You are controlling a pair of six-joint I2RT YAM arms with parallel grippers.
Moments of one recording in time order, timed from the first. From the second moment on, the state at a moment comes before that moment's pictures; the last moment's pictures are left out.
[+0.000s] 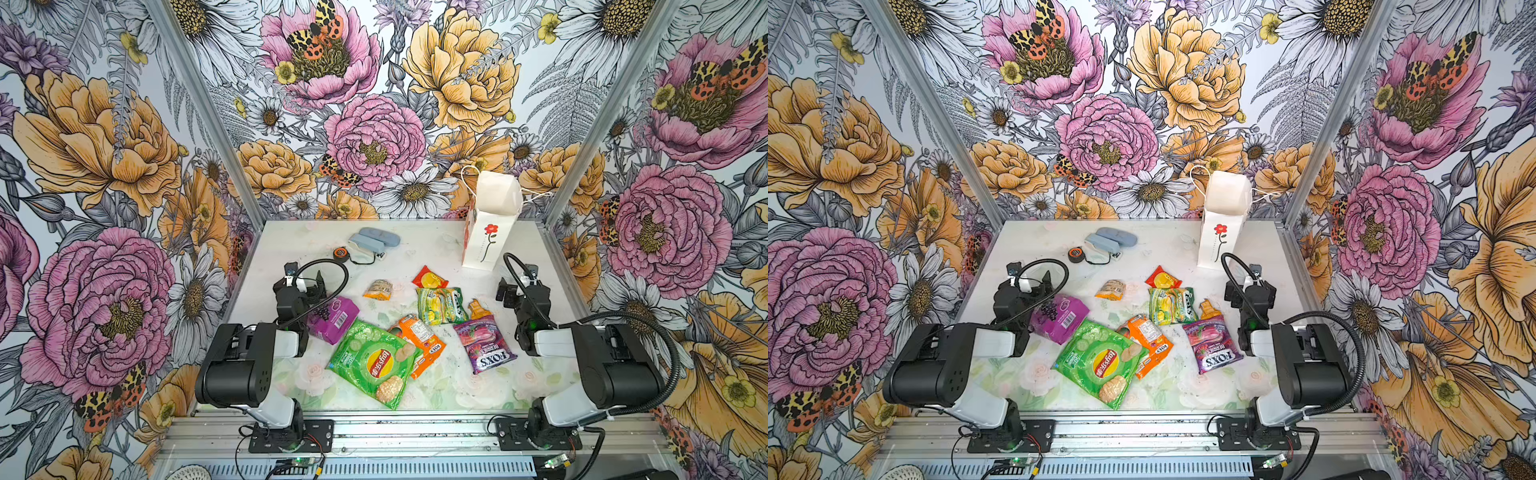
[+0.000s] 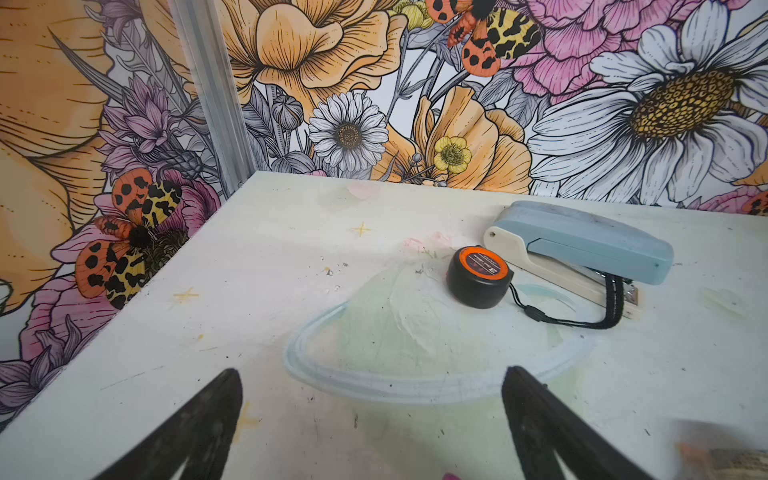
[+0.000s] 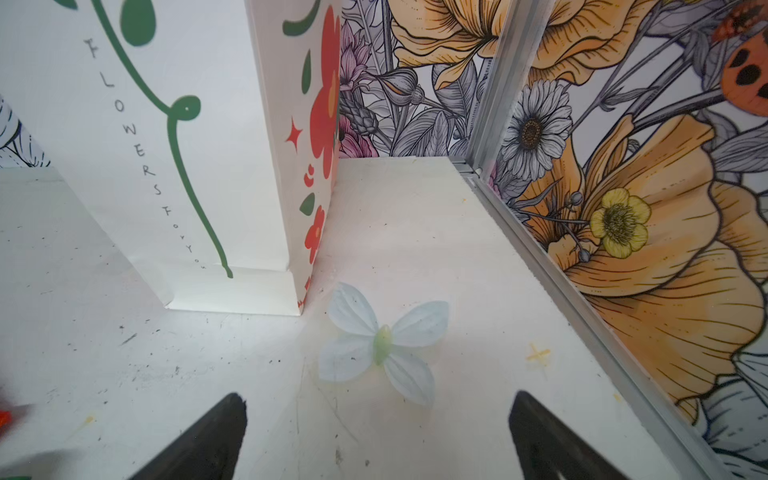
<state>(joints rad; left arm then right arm) -0.01 1.56 0.38 0.99 -0.12 -0.05 0.00 1.53 0.38 0.83 0.20 0.01</state>
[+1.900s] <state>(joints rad) -0.27 0.99 0.70 0.36 -0.37 -0.14 0.00 1.01 0.60 0.23 0.18 0.10</state>
